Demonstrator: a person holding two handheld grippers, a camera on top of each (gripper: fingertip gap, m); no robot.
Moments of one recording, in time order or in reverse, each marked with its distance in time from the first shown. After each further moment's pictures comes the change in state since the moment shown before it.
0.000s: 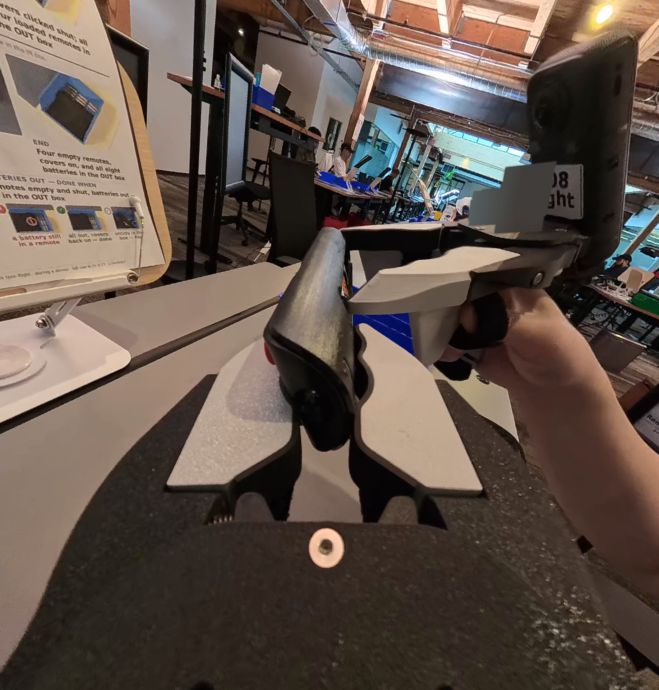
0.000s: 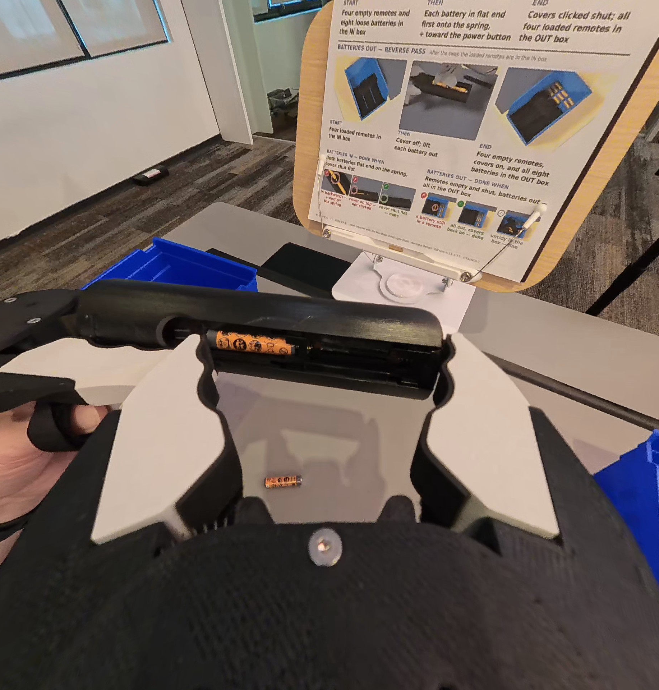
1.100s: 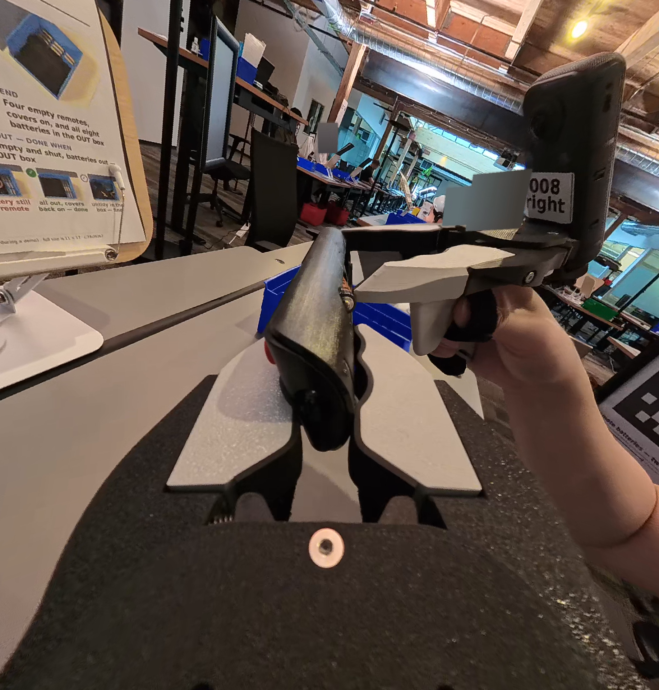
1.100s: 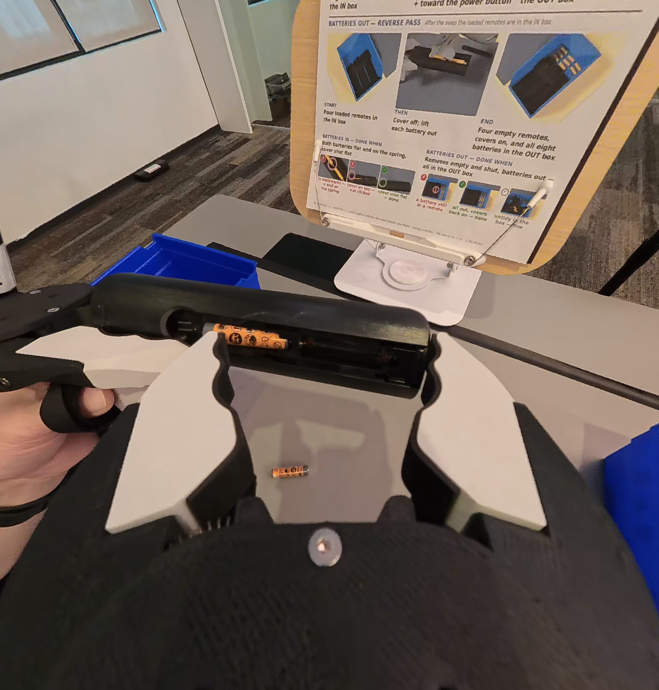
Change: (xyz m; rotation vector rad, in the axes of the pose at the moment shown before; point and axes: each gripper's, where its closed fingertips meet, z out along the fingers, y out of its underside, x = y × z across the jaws) left arm -0.007 0.004 -0.002 -0.036 0.058 -0.085; right arm 0.003 0.005 0.000 -0.041 0.003 0.040
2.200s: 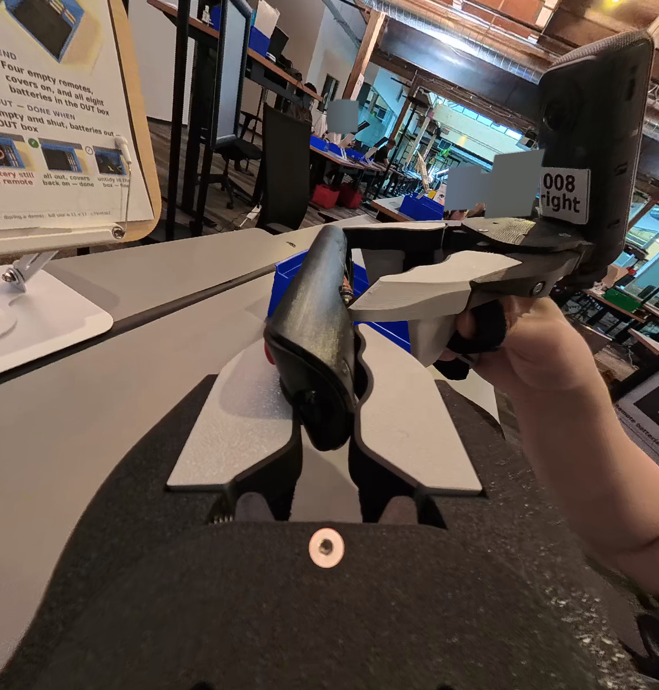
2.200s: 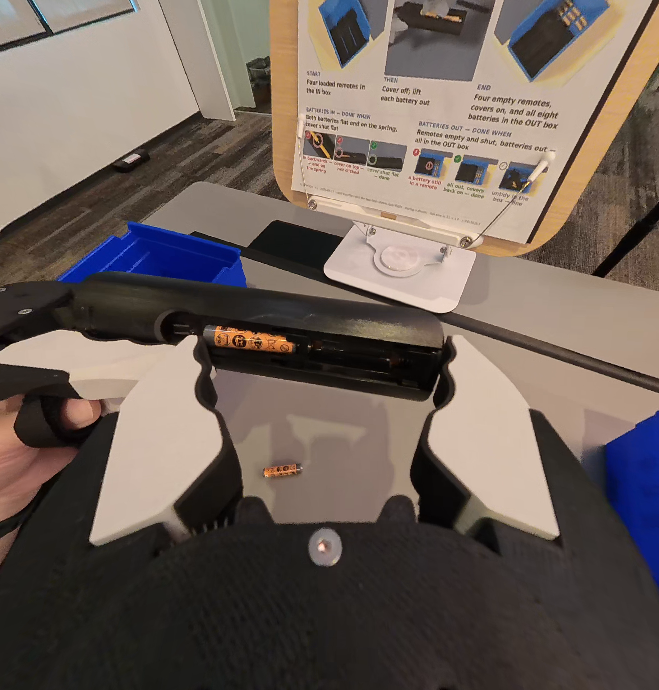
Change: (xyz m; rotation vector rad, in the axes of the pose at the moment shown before) left arm -0.008 0.013 0.007 -0.048 -0.039 -0.001; right arm 0.006 0.016 0.013 -0.023 0.037 0.006
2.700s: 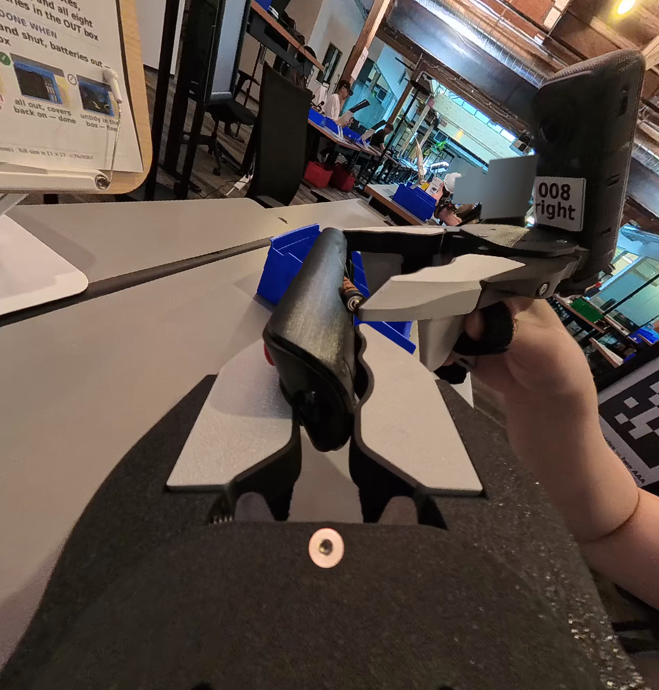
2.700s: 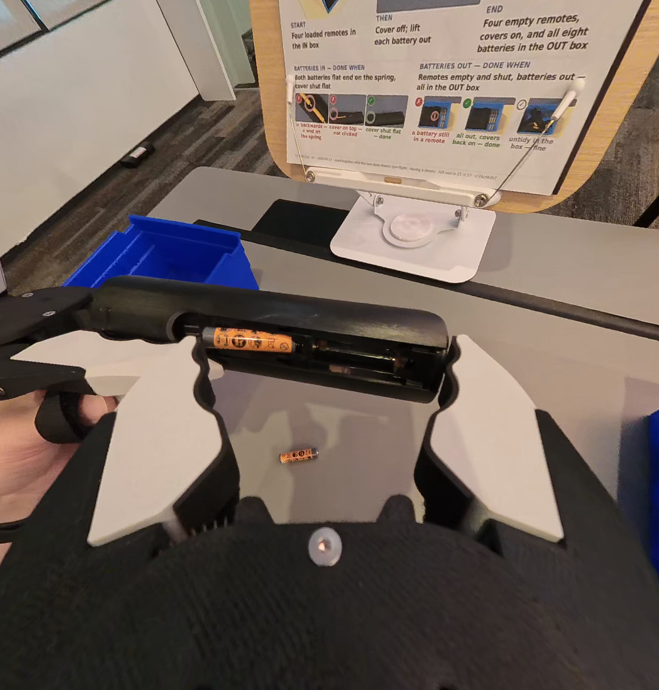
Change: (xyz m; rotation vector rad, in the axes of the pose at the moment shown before) left arm -0.009 0.013 0.005 -0.054 0.018 -0.114; right arm 0.004 0.017 0.008 -0.070 -0.022 0.095
